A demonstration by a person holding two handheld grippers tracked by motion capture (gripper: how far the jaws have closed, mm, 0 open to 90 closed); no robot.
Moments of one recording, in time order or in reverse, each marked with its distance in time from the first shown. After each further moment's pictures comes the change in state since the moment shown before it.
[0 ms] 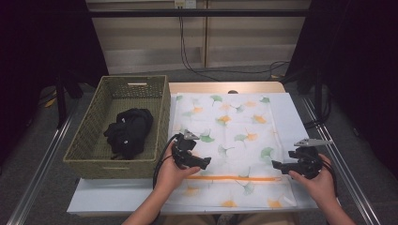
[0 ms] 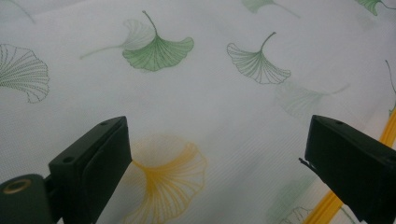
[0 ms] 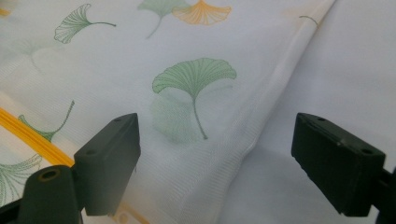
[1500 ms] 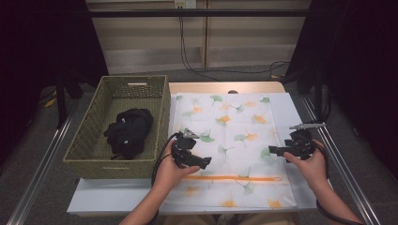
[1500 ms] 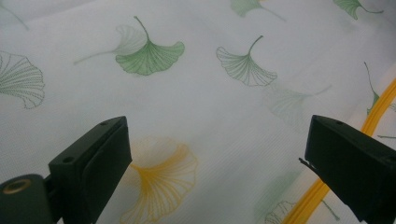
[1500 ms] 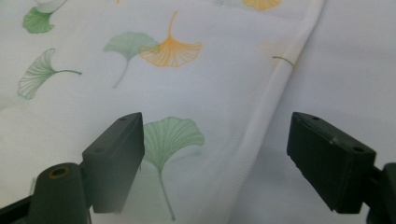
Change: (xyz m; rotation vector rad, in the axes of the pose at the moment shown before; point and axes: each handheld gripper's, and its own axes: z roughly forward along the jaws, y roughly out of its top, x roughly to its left) left arm 0.001 0.005 -0.007 0.025 -0.032 0.034; right arm -0.020 0.040 0.026 0.042 -0.024 0.102
